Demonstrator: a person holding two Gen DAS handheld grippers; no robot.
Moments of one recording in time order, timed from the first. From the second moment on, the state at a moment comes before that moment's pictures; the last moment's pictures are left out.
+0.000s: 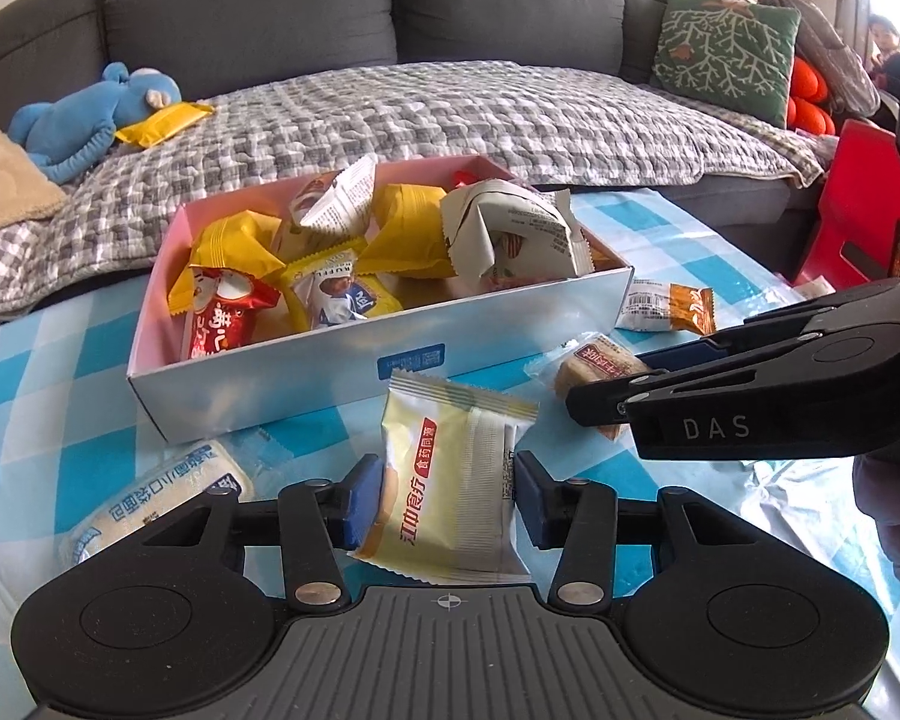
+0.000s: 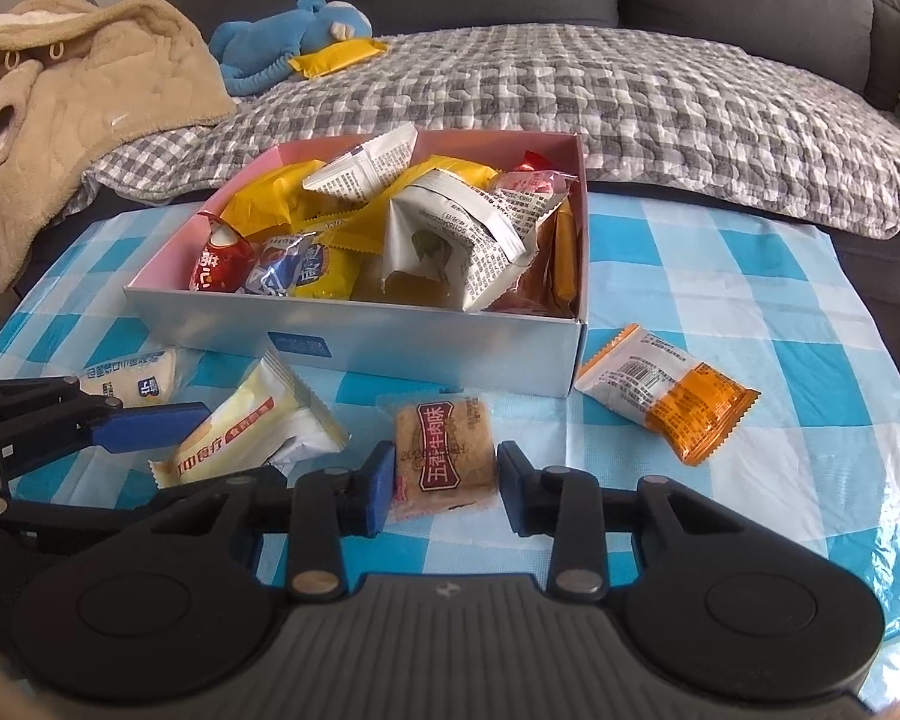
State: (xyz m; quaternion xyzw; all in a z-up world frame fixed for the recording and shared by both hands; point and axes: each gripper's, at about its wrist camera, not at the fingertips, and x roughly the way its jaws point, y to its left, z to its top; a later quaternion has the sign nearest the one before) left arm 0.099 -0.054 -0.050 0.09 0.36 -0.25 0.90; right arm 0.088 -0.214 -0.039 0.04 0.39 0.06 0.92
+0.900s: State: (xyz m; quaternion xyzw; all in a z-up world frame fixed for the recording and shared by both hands) left arm 0.105 -0.031 -0.002 0.01 0.34 -0.22 0.91; right arm 0.083 -0.236 -0.001 0.17 0.39 0.07 0.90
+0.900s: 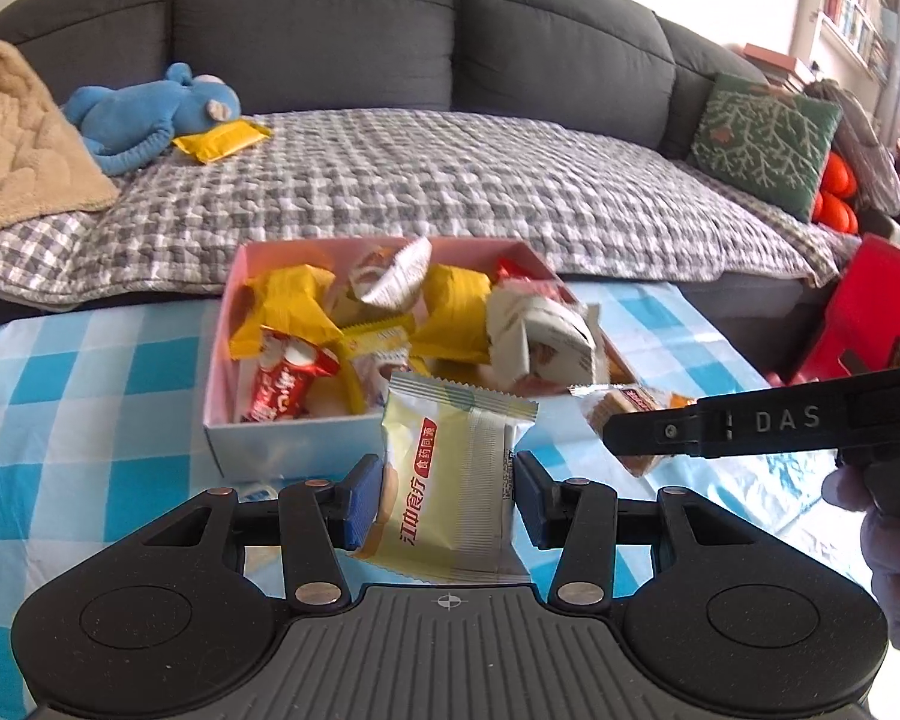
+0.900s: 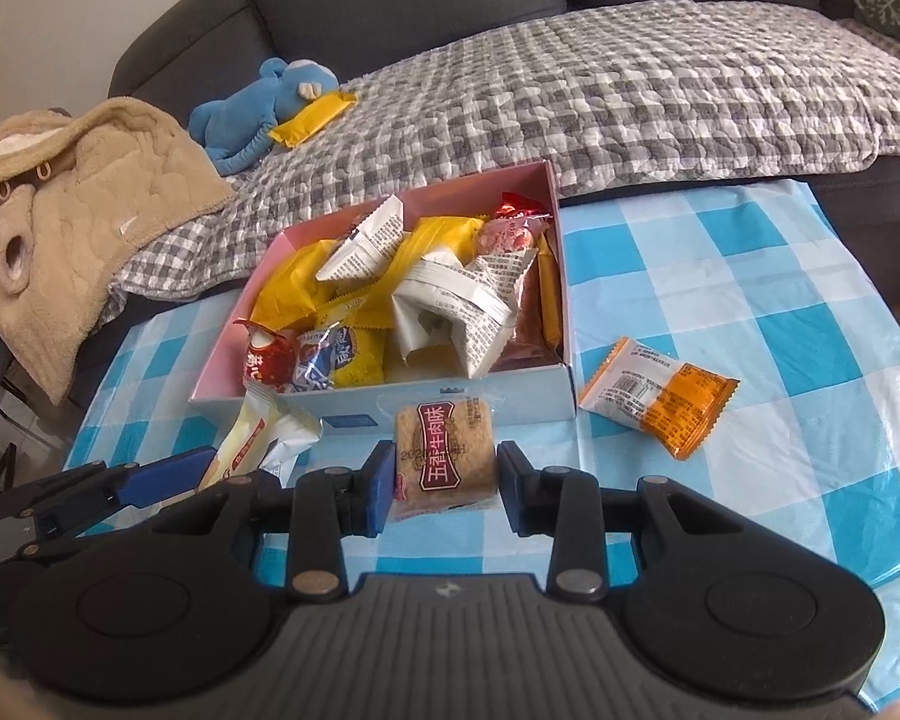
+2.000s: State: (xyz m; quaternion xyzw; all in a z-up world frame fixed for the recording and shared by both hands) left arm 0.190 -0.046 -0.005 0.00 0.32 -0.18 0.93; right arm 0.173 -0.229 0.027 0.19 0.36 0.06 0.91
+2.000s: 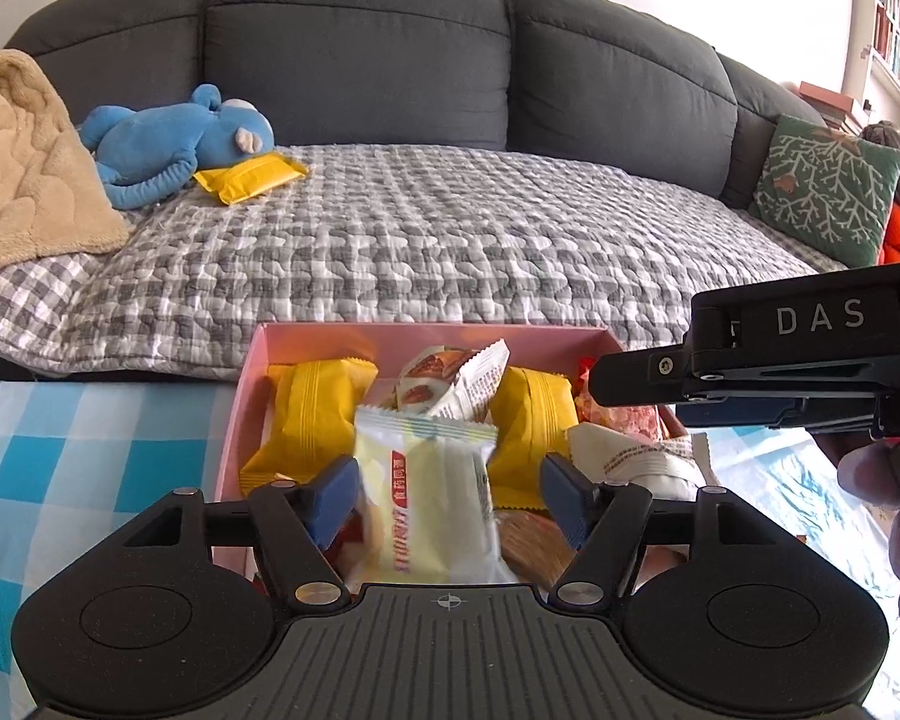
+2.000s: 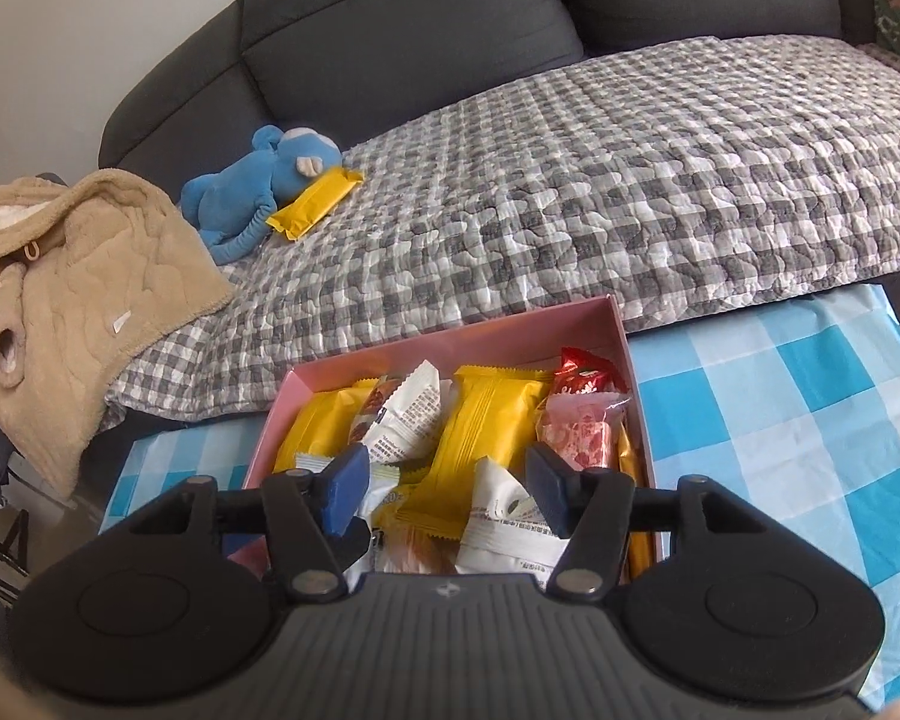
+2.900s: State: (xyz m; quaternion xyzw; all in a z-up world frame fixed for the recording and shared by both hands) left arm 0.124 -0.012 0.021 0.02 0.35 -0.16 0.92; right arm 0.093 -0.259 0.035 0.14 0.36 0.01 0.92
